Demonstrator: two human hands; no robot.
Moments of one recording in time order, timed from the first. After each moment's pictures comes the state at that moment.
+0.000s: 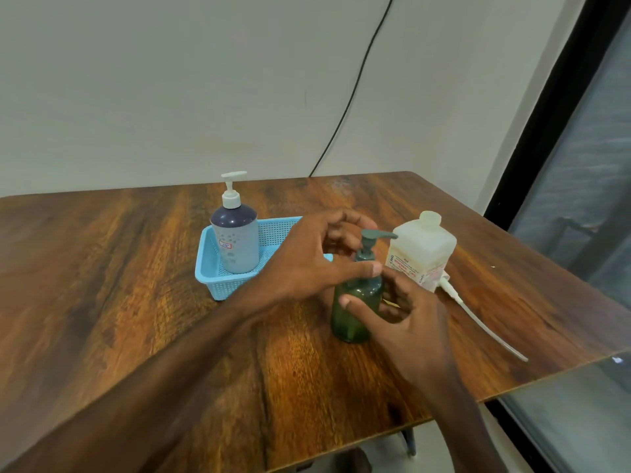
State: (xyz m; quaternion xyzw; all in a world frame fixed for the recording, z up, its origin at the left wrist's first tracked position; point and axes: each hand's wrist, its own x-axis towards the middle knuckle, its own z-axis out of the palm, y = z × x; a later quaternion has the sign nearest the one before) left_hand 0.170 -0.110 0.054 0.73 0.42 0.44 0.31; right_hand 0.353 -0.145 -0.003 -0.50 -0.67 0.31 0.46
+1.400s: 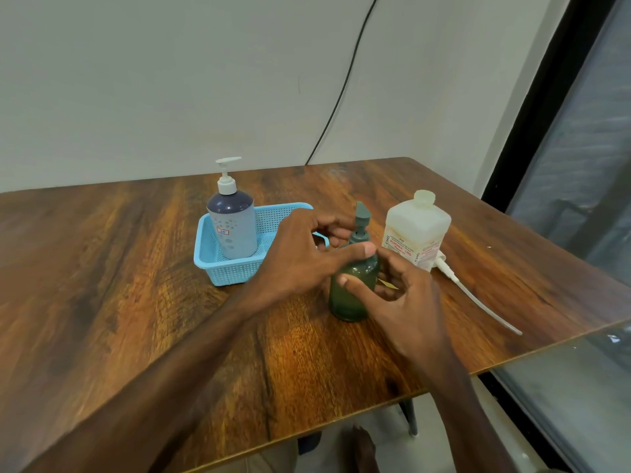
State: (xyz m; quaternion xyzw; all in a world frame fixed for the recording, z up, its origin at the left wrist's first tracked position) left_hand 0.173 -0.120 0.036 0.72 0.47 0.47 0.22; right_hand 0.354 -0.141 -0.012 -0.47 -0.67 0.31 0.48
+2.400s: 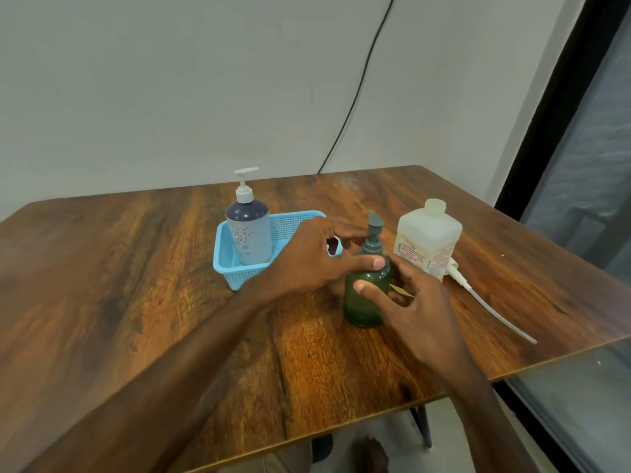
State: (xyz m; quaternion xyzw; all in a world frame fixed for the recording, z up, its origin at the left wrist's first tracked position) left_hand 0.159 -0.103 0.035 0.79 0.43 0.39 0.20; right_hand 0.357 -0.144 -0.005 -0.48 -0.69 0.32 0.44
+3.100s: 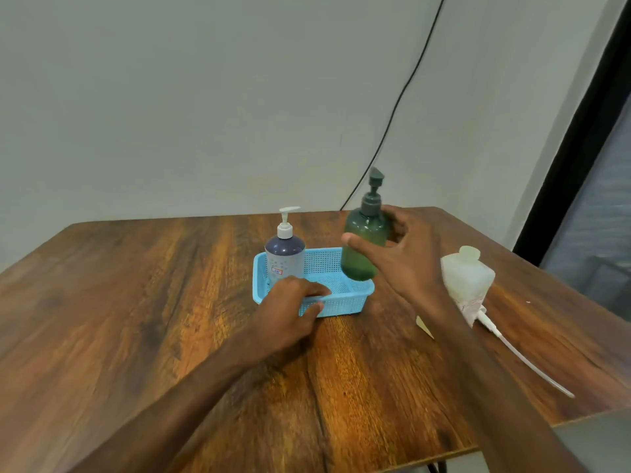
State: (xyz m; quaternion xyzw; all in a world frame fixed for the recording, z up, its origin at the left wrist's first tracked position) left_hand 0.079 -0.131 0.000 0.73 0.61 0.30 0.07; right_hand 0.268 -0.098 0.088 -0.45 -0.69 0.21 0.52
